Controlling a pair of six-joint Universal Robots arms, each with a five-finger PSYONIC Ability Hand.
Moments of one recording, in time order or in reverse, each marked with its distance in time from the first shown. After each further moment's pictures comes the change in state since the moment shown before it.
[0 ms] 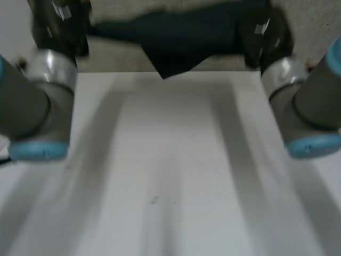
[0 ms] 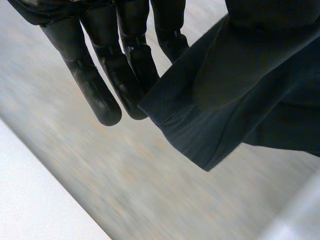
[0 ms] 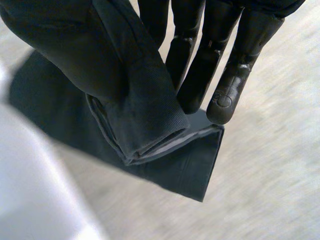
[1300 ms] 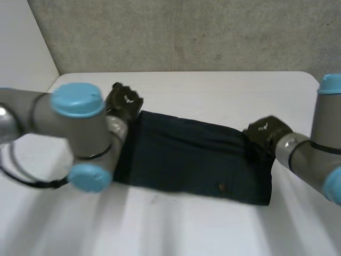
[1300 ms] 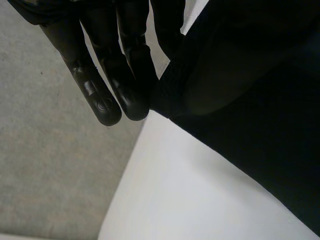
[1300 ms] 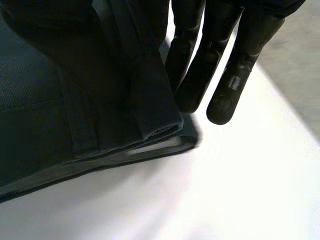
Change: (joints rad) left arm -0.107 -0.471 0.278 -0.304 0.004 0.249; right arm -0.123 0.065 0.152 0.521 -0.084 -0.050; left_hand 0.000 0.000 0.000 0.000 0.013; right_hand 0.000 0.000 0.001 0.000 -0.001
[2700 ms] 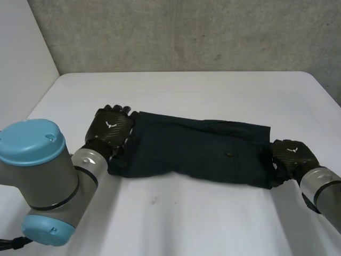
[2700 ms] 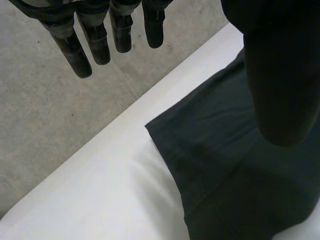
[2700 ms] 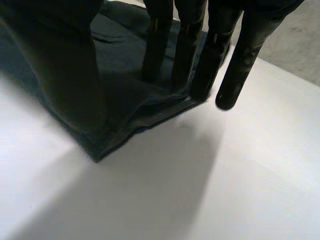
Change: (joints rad) left arm 0.059 0.377 -0.593 0.153 0.134 -0.461; right arm -0.225 -0.161 0.520 -0.409 -0.162 0.355; left_hand -0.942 -1.004 -0.984 -1.004 -0.940; right_hand -0.409 -0.517 -0.520 -0.516 -0.469
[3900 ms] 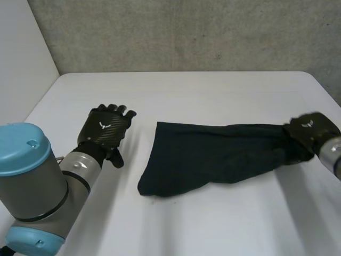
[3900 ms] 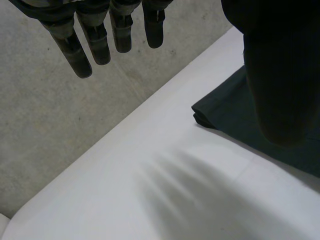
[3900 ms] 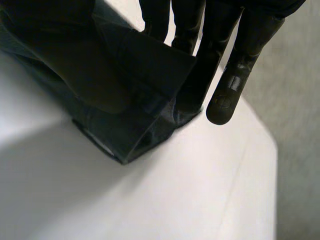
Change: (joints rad) left arm 0.009 0.096 -0.074 -0.001 0.003 -0.001; right arm -0.026 -0.023 -0.253 0.220 0.034 -0.453; left_hand 0.000 0.000 0.000 0.000 0.000; right_hand 0.315 0.499 0.503 0.512 0.448
